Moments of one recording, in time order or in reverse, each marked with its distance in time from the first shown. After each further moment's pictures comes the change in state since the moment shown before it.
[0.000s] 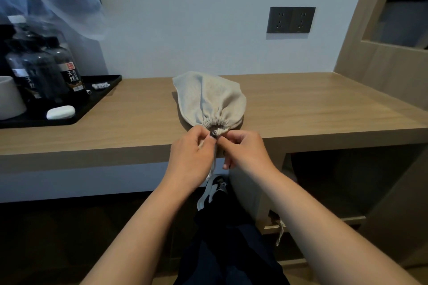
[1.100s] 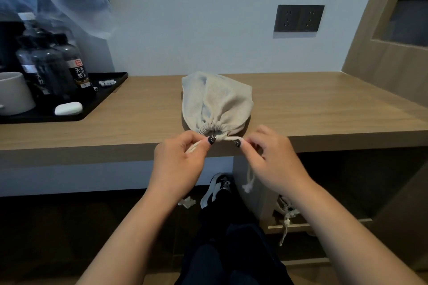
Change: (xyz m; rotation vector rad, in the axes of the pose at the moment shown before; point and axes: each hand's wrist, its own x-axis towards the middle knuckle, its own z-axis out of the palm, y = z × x) left_hand -0.018 -0.007 -0.025 -0.039 0.102 0.013; right_hand -0.031 -0.007 -0.035 -0.598 0.001 -0.387
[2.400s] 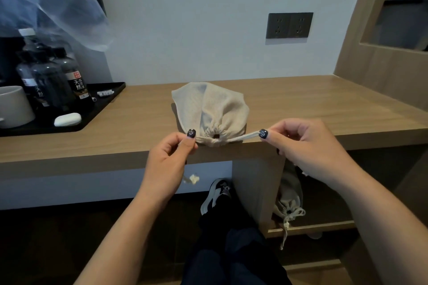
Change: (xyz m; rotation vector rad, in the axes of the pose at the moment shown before) left_hand 0.004 -0.004 -0.008 -0.377 -0.071 -0.052; right_hand -0.007 -0.016 -0.075 0.372 -0.031 0.272
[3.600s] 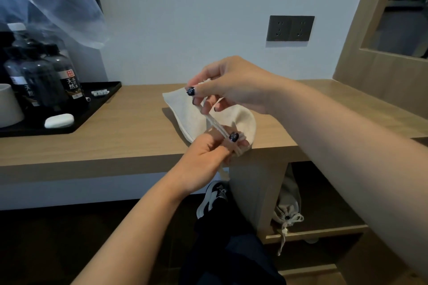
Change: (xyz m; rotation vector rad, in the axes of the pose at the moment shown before) left_hand 0.023 0.020 0.034 -0.034 -0.509 0.008; right_hand 0.101 -0.090 0.045 0.044 -0.411 -0.031
